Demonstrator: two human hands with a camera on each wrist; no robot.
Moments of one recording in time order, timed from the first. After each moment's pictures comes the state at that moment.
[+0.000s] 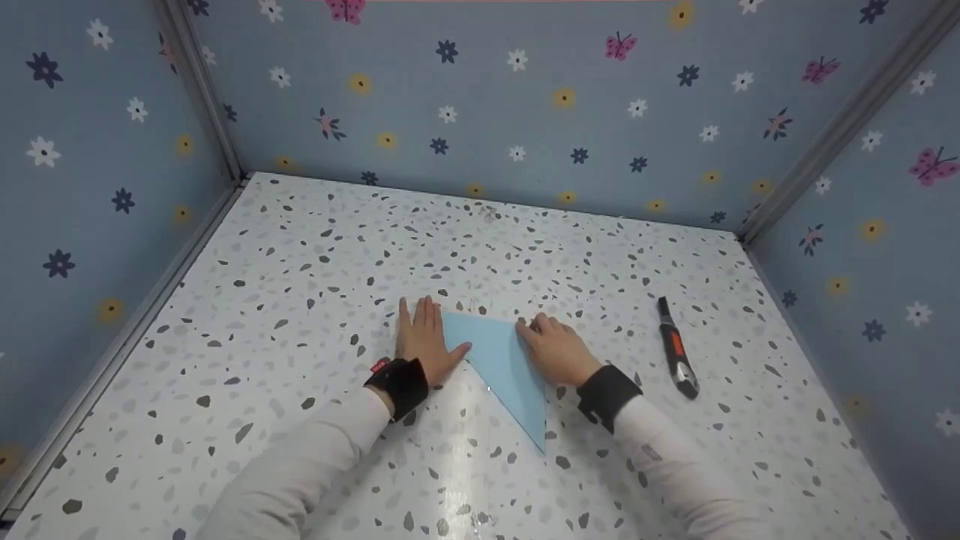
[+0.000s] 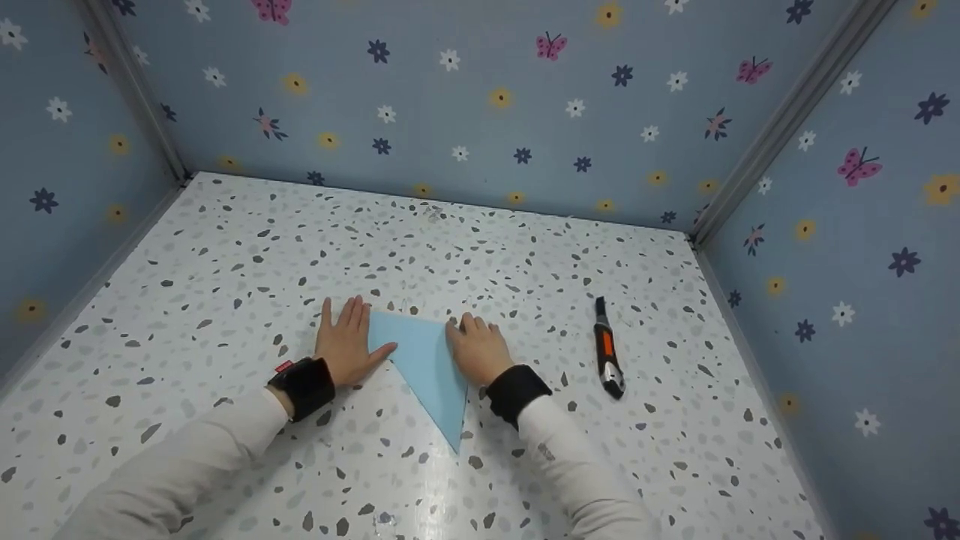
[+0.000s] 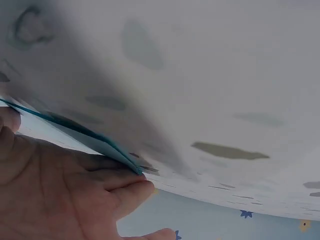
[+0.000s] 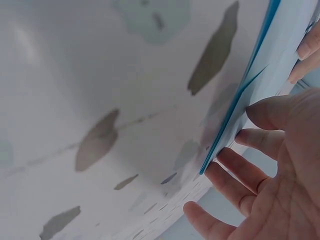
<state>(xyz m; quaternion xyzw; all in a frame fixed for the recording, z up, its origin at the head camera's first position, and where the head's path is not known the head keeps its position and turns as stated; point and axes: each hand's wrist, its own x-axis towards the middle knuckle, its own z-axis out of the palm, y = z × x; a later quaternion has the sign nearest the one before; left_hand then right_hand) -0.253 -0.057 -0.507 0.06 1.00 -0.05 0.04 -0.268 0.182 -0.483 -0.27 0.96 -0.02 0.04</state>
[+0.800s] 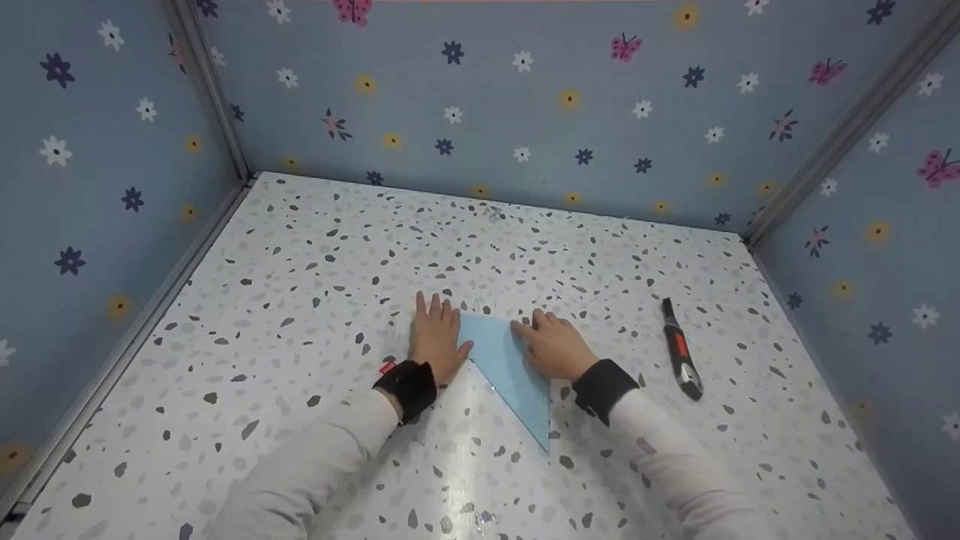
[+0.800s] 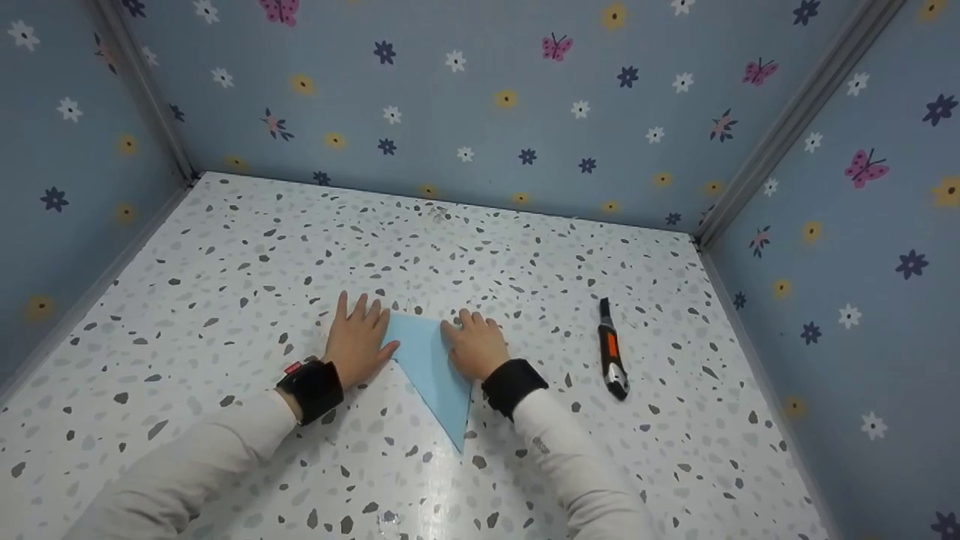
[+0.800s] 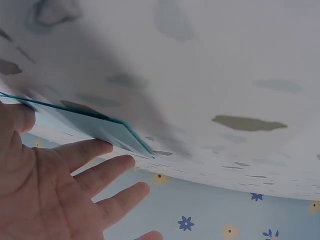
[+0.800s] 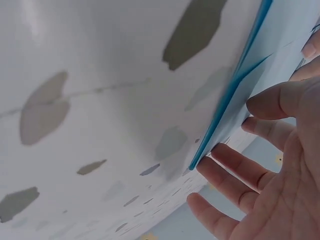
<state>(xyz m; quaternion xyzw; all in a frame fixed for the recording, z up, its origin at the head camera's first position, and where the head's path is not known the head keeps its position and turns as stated) -0.252 -0.049 -0.498 0.11 0.99 -0.12 0.00 -0.278 0.174 -0.483 -0.29 0.96 0.00 0.03</state>
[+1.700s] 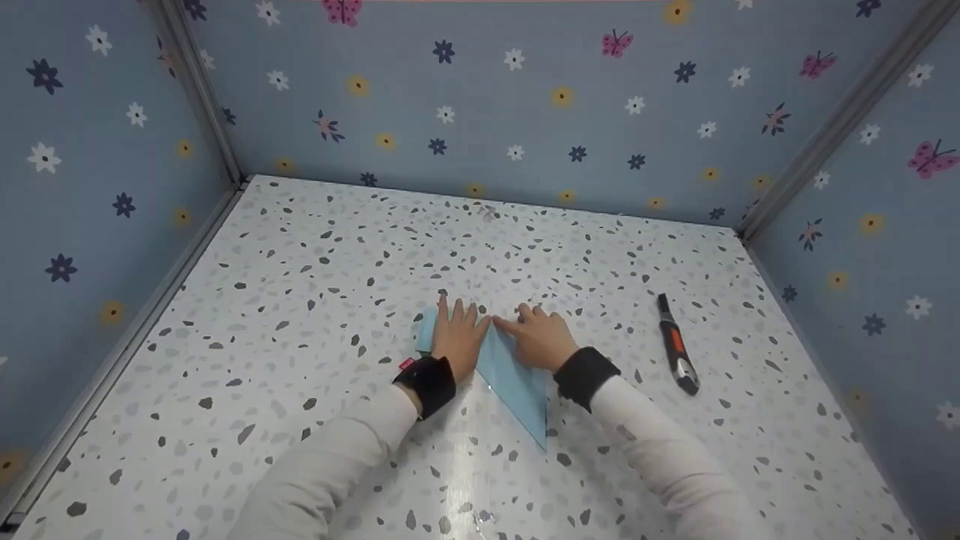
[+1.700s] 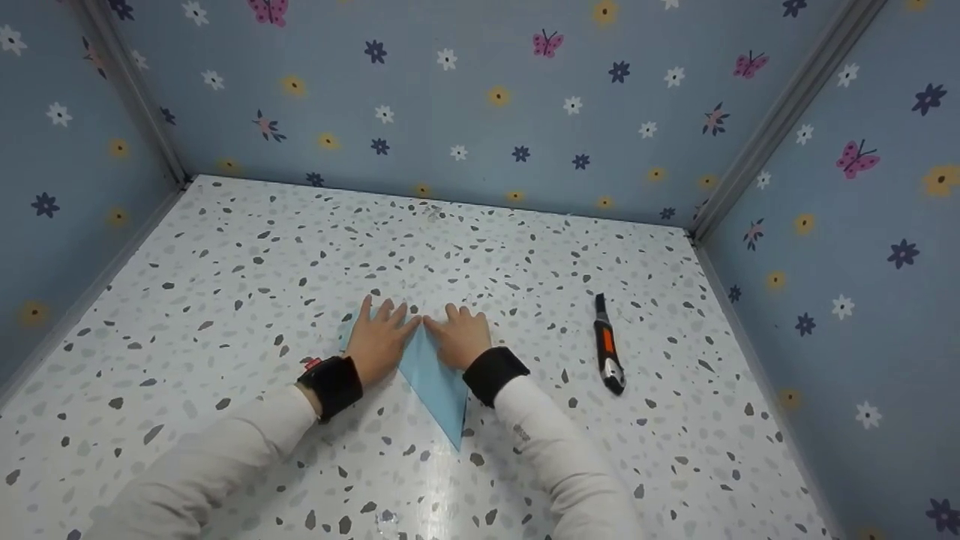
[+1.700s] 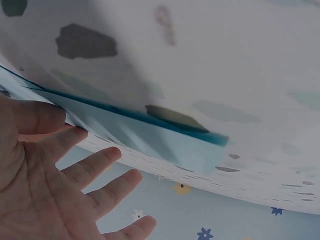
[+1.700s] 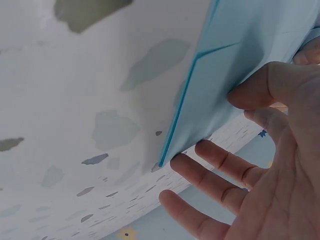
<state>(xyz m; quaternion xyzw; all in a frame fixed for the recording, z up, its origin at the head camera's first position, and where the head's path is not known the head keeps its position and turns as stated) -0.257 -0.015 -0.493 0.16 0.98 -0.12 0.01 -0.280 0.155 -0.473 -0.28 0.96 0.06 0.03</state>
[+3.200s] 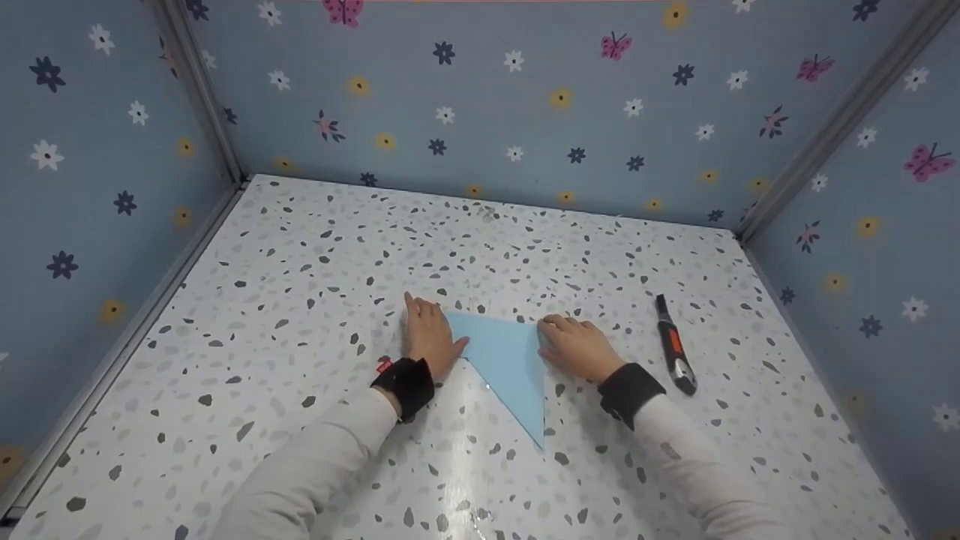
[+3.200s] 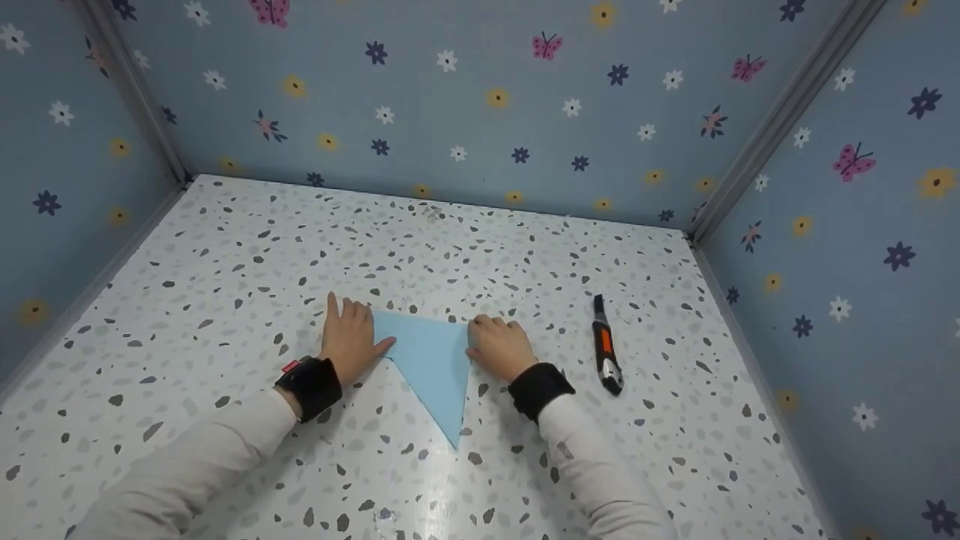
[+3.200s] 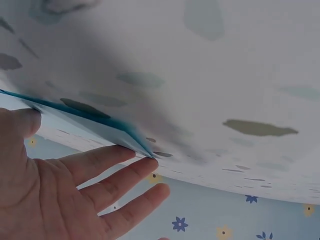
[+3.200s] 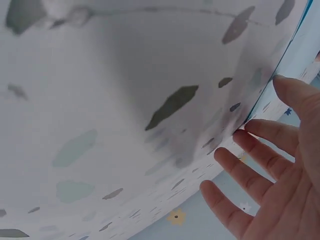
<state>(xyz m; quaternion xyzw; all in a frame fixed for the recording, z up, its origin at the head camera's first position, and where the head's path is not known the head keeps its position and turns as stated) -0.256 -0.043 -0.501 0.06 0.99 -0.13 -0.03 -0.275 0.219 -0.481 -0.29 0.96 0.00 0.01</state>
